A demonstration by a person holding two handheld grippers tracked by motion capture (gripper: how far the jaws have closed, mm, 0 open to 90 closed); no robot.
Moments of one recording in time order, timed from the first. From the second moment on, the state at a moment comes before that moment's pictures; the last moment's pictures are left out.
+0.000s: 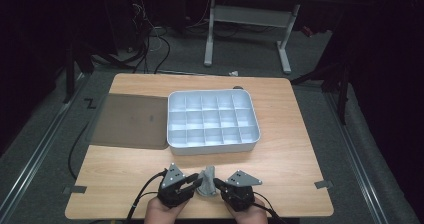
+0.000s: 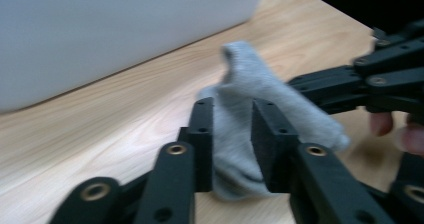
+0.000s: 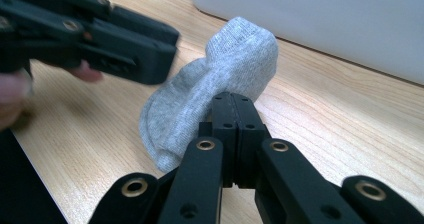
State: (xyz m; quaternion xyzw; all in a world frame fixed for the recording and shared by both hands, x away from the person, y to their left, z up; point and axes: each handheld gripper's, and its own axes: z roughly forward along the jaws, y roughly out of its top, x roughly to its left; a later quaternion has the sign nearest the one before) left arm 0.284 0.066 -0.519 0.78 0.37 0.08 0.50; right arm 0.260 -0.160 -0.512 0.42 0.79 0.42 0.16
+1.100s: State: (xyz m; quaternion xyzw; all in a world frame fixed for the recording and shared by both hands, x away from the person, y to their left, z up) left arm 0.290 0.030 -0.534 0.81 0.37 0.03 0.45; right arm 0.257 -0.163 -0.506 0.41 0.80 0.41 0.18
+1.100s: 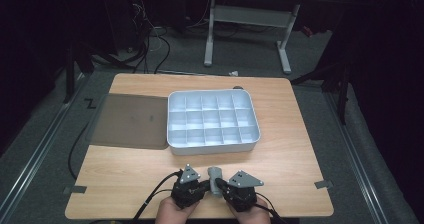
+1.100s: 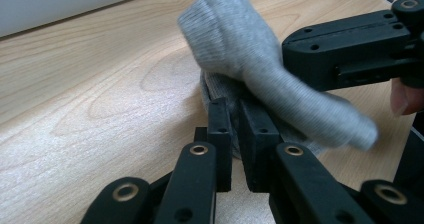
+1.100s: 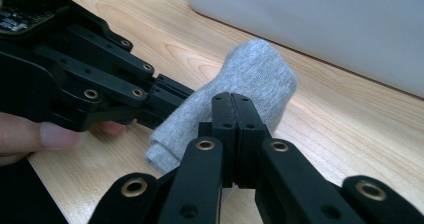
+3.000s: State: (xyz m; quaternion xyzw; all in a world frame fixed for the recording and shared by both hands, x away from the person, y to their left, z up) left arm 0.278 0.030 -0.531 0.81 0.35 0.08 0.47; right arm 0.262 -0.168 -0.516 0.42 0.80 0.40 0.15
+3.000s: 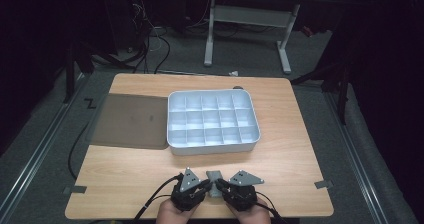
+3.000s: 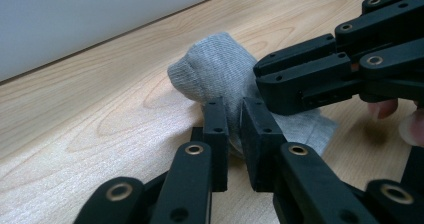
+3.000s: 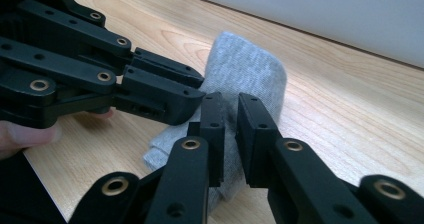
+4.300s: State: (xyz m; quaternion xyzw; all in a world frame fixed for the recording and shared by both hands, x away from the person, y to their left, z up) left arm 0.266 -0.004 -0.531 0.82 0.32 0.08 0.46; right arm 0.274 -0.205 -0.491 0.48 0.81 0.34 0.07
